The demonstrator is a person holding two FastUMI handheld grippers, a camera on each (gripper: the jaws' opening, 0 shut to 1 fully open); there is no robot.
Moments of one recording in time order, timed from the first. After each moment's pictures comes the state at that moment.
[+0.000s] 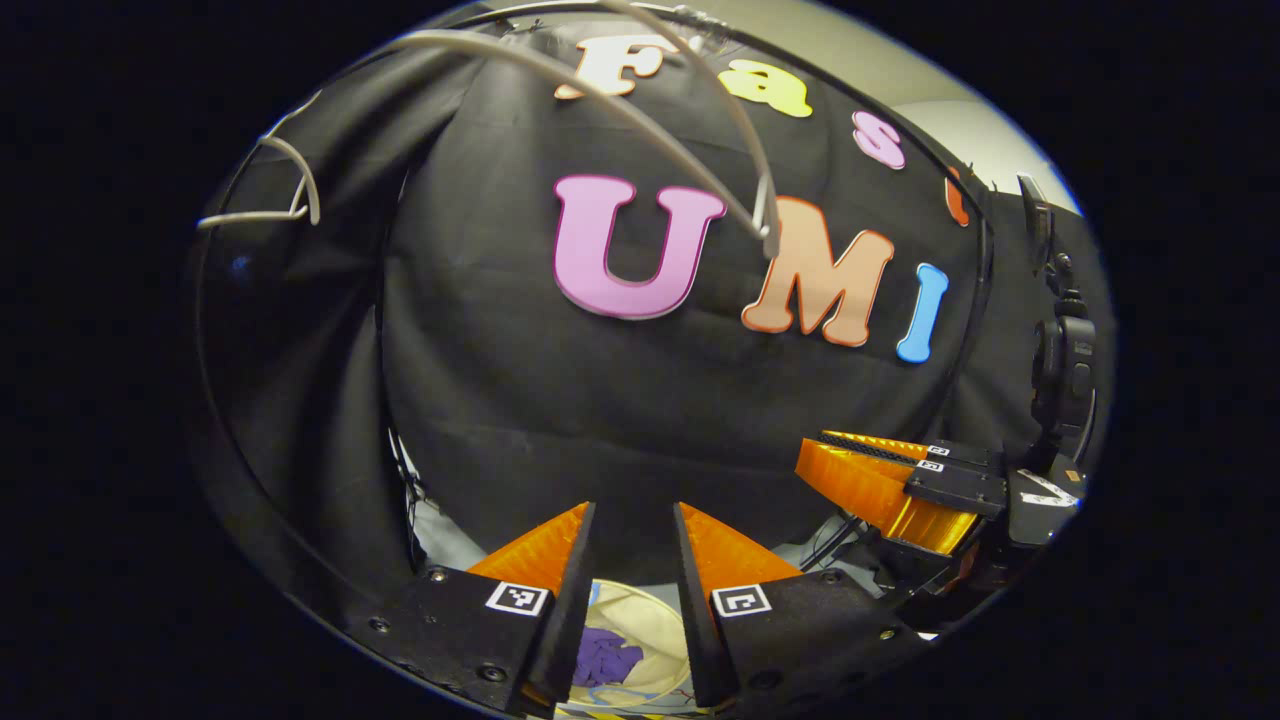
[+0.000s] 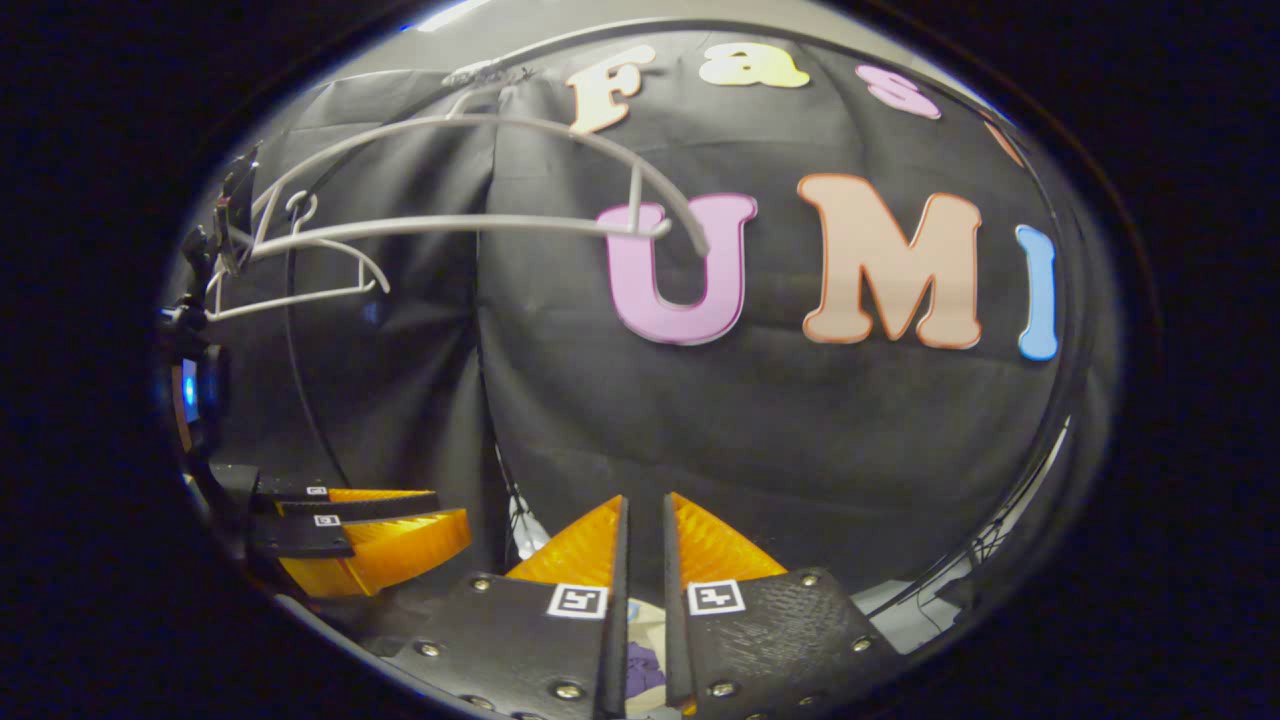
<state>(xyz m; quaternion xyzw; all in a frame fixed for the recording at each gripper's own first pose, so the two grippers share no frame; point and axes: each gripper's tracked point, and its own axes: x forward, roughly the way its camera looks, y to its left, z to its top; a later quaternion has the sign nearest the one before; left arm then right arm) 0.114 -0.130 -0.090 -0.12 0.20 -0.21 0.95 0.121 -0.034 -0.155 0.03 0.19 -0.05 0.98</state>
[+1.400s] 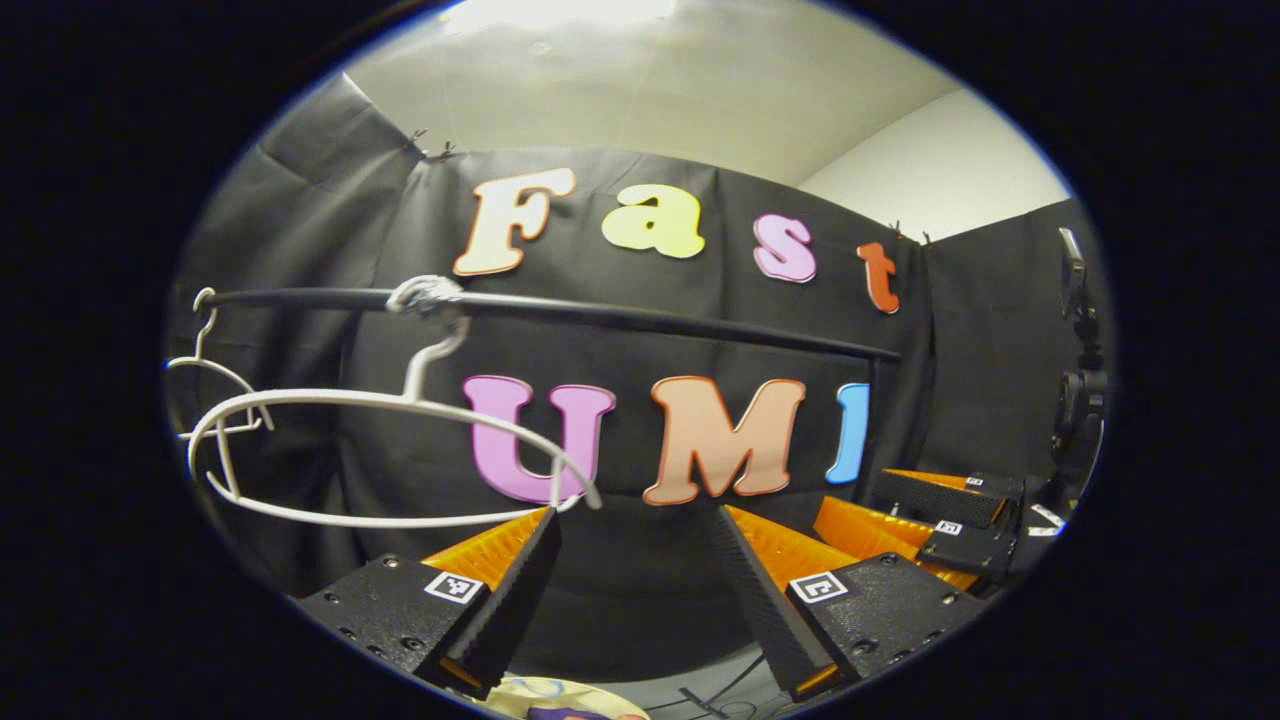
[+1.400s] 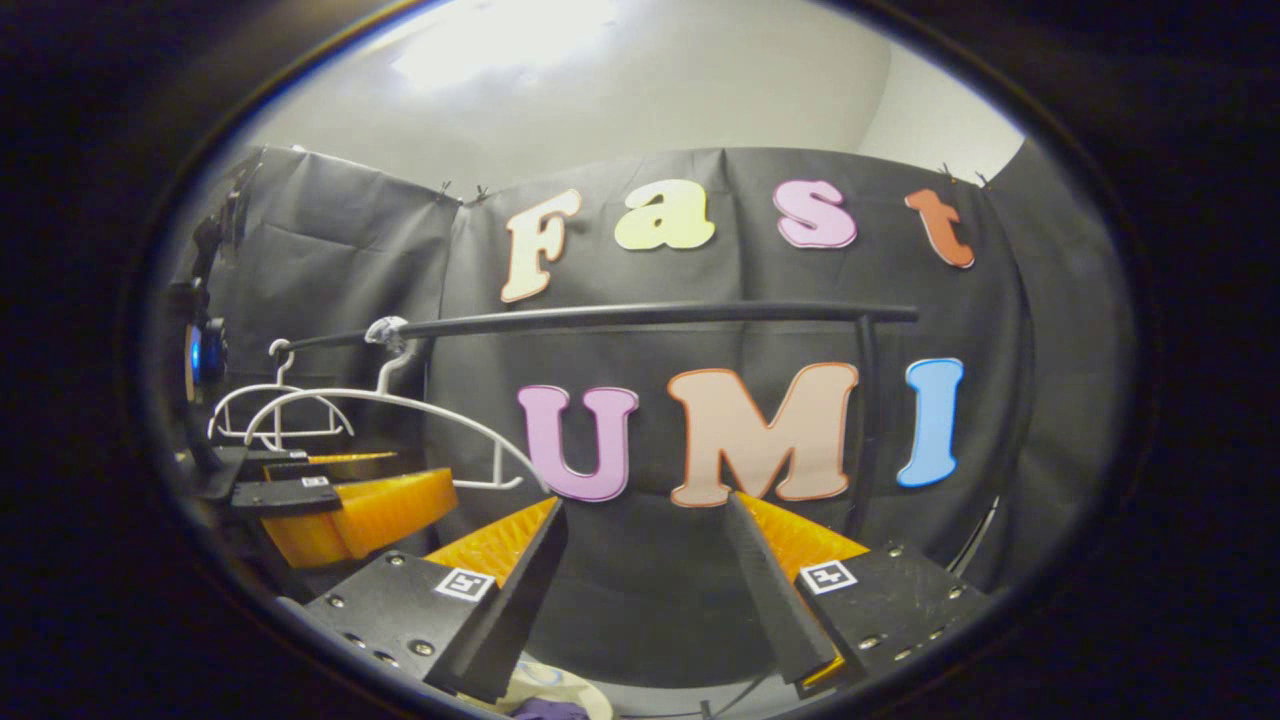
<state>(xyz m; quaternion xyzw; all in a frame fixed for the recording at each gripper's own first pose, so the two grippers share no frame) 0.105 -0.248 0.135 -0.11 0.01 -0.25 0.96 0.031 -0.199 0.049 0.01 0.03 -0.13 0.99</state>
